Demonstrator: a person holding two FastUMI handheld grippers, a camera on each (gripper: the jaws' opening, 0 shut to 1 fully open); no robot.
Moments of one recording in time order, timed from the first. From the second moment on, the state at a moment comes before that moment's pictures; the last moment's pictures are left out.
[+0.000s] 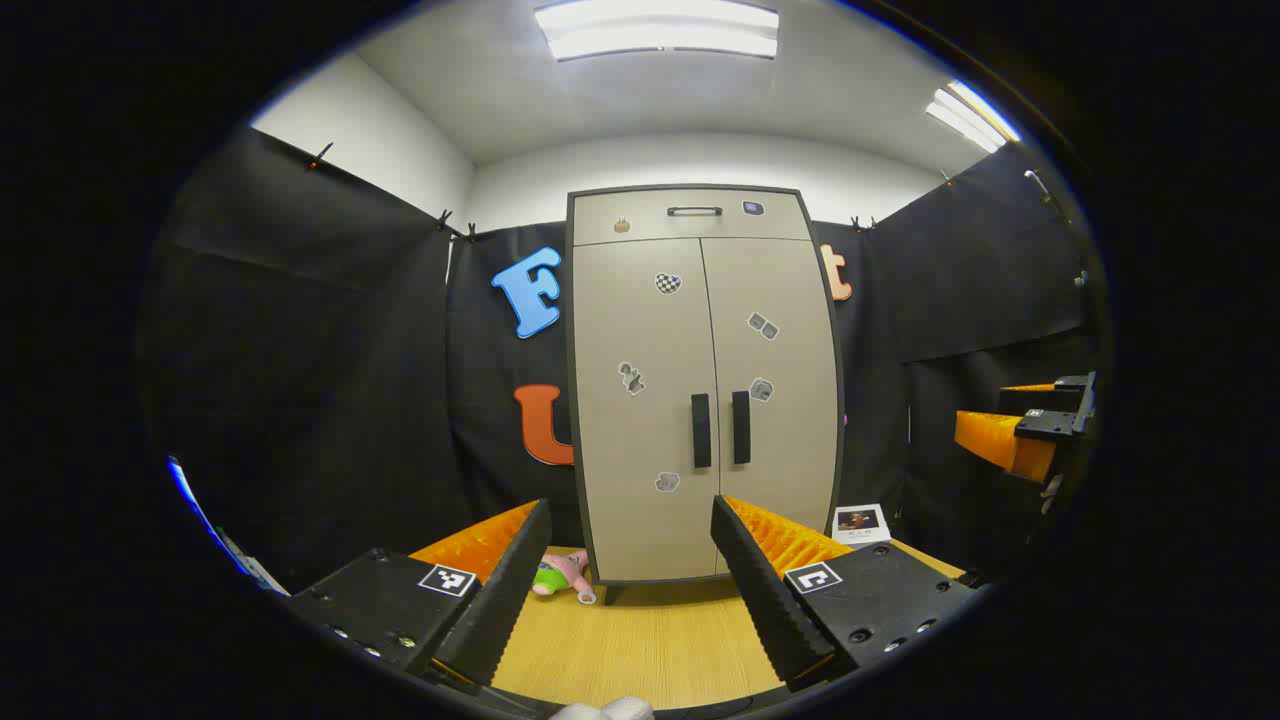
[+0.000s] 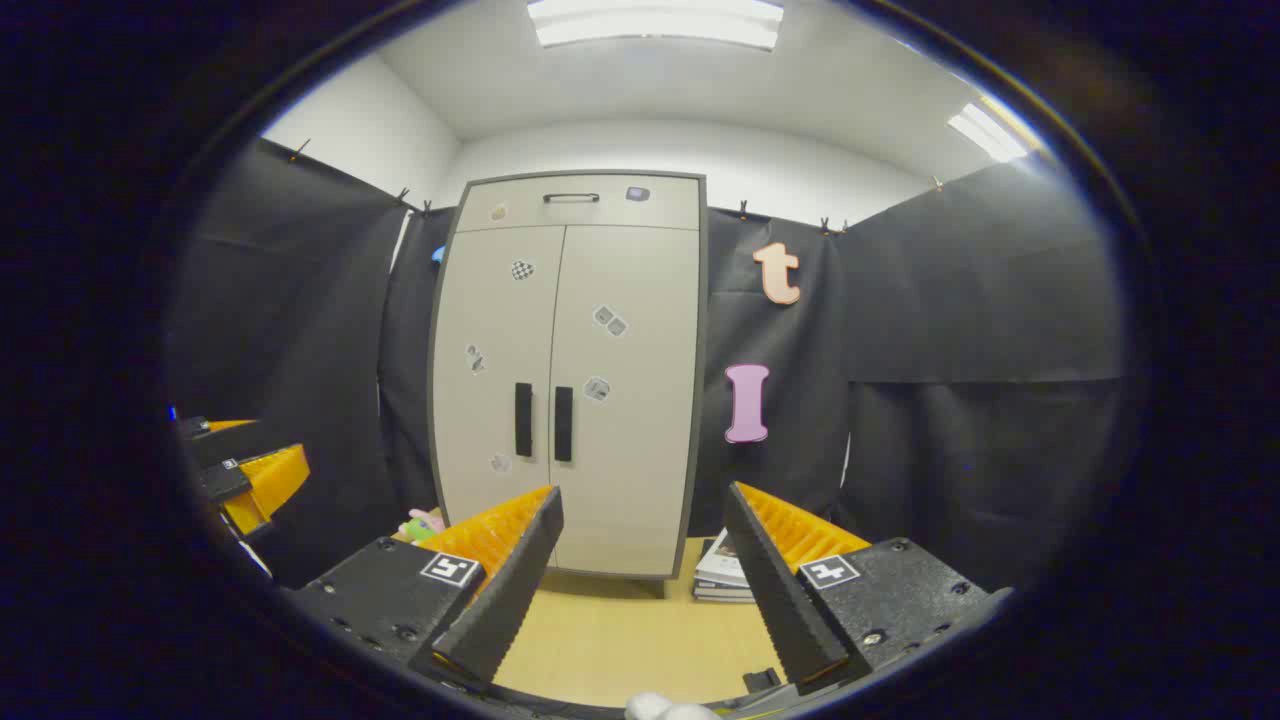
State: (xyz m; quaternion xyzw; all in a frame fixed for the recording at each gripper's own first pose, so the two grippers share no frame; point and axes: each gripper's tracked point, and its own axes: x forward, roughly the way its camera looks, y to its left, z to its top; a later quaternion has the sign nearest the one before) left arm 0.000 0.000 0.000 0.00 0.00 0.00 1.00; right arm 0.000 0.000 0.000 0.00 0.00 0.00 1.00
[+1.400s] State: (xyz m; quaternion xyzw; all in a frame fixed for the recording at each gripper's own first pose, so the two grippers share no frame) left arm -0.007 0.015 -0.022 -0.02 0.02 0.00 1.00; right arm 0.094 0.059 -0.012 -0.01 0.01 0.02 1.00
